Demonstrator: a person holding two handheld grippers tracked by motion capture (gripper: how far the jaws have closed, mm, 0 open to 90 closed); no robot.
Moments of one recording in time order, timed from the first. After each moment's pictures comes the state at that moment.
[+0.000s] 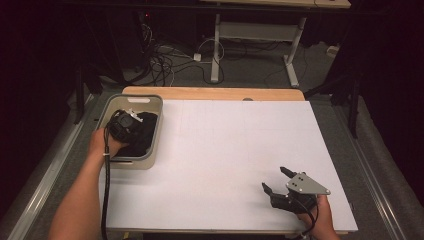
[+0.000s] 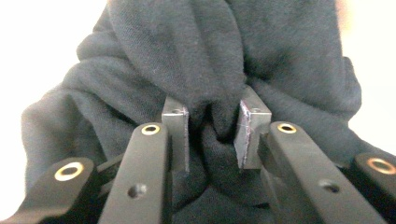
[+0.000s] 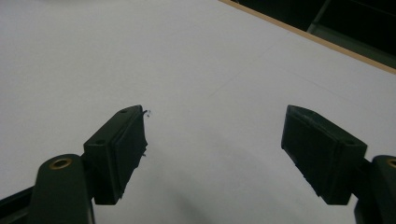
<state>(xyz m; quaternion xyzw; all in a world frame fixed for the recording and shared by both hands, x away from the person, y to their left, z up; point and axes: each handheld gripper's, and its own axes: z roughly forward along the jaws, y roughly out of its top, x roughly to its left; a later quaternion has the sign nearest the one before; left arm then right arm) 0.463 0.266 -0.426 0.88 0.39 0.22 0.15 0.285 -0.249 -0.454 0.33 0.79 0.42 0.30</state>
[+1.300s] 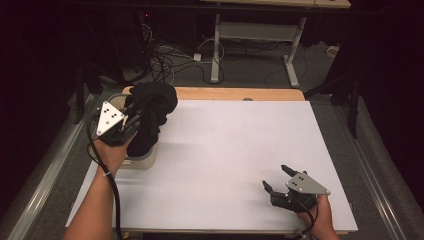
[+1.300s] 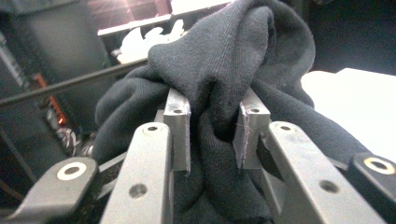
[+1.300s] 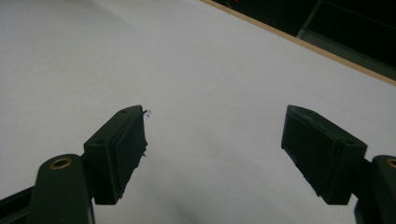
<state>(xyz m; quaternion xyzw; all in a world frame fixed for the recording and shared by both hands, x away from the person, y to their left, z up) 0.375 0.235 -0.353 0.69 0.33 0.38 0.52 0.286 -0.249 -0.453 0.33 0.78 0.42 0.32</state>
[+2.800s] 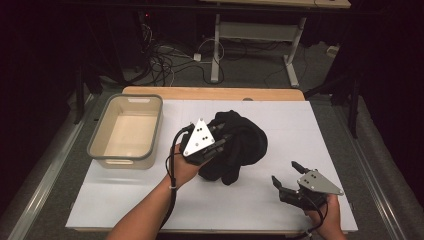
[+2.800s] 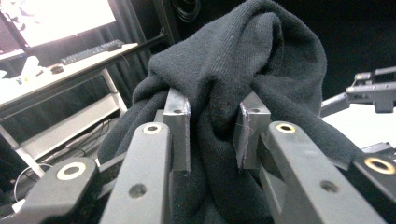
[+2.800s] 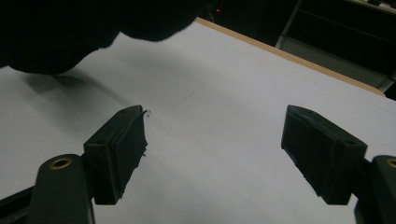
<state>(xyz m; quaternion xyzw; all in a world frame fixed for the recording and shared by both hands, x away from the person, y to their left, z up) 0.350 0.054 -0.354 0.77 0.16 0.27 0.56 0.286 -0.268 -0.443 0.35 0.76 0.43 0.34</state>
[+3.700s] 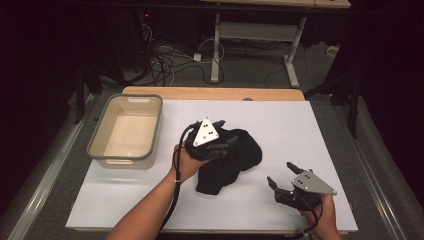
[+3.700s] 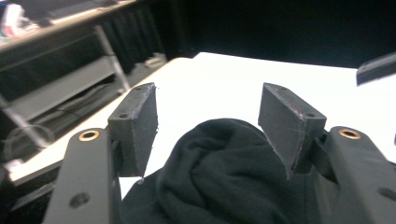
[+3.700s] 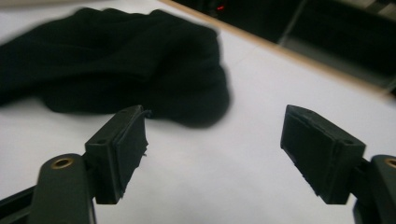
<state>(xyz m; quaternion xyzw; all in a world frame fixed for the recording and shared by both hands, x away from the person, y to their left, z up) 0.380 0.048 -0.385 0.79 0.21 0.26 0.51 0.286 -0.254 -0.443 0.34 0.76 0.41 0.36</state>
